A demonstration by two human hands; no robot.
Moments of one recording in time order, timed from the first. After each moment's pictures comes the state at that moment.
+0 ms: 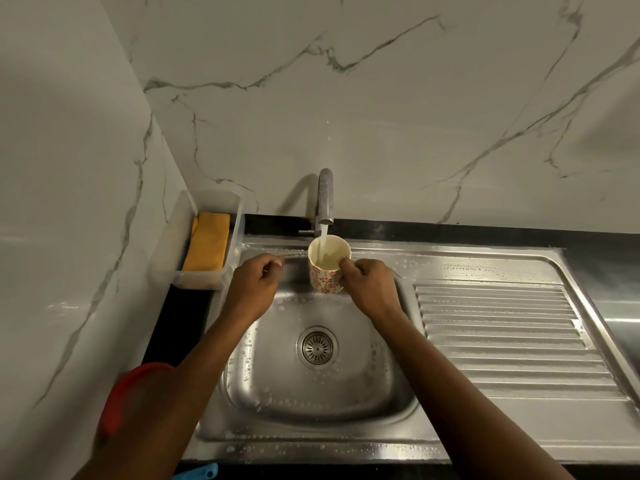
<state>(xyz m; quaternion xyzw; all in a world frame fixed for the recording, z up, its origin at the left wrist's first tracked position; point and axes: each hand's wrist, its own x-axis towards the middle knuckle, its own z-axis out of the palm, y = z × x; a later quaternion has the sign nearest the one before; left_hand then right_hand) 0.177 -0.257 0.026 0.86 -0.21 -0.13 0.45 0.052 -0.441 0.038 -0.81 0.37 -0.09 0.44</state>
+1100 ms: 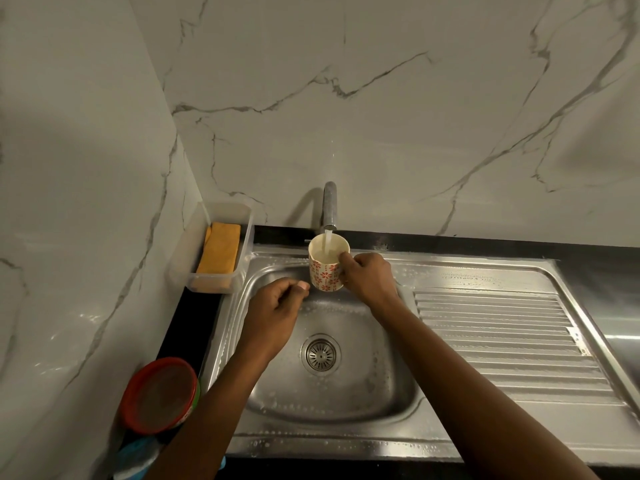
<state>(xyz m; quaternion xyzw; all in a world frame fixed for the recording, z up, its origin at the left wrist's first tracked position) 0.093 -0.235 0.081 0.78 -0.17 -0.19 0.57 0.058 -0.434 0.068 -0.81 0.37 -0.09 0.45</state>
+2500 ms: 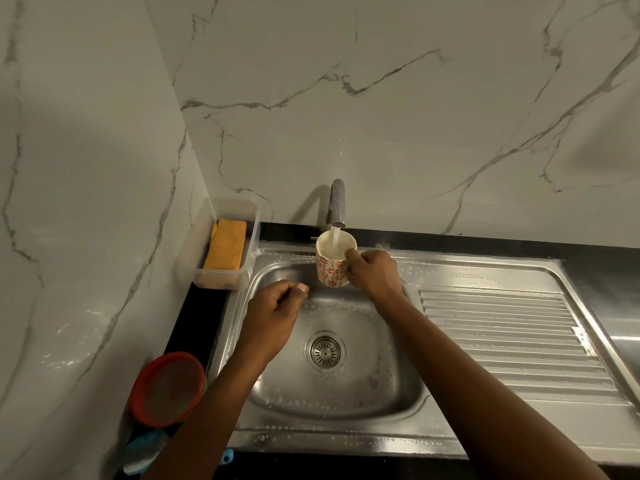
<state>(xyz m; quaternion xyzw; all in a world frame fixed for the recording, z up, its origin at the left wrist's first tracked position) 0.097 -0.218 0.069 0.78 -0.17 -0.18 0.58 0.063 -0.431 0.067 -0.79 0.39 -0.09 0.46</state>
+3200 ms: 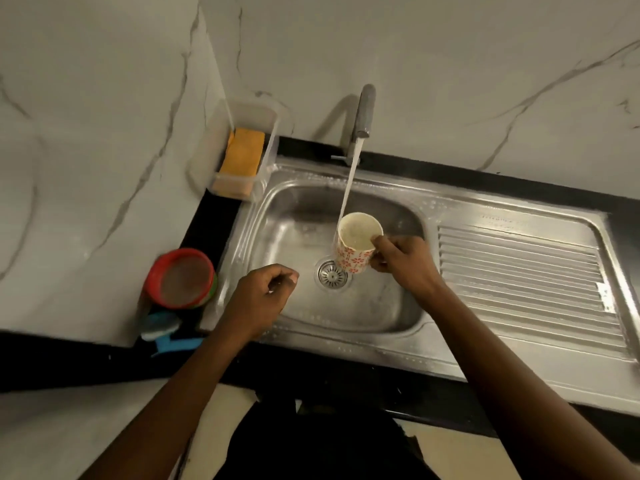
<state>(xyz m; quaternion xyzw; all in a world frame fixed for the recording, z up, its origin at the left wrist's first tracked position) 0.029 -0.150 -0.001 0.84 -0.14 -0.22 0.47 -0.044 -0.425 0.022 -0.80 0.31 -0.01 0.52</state>
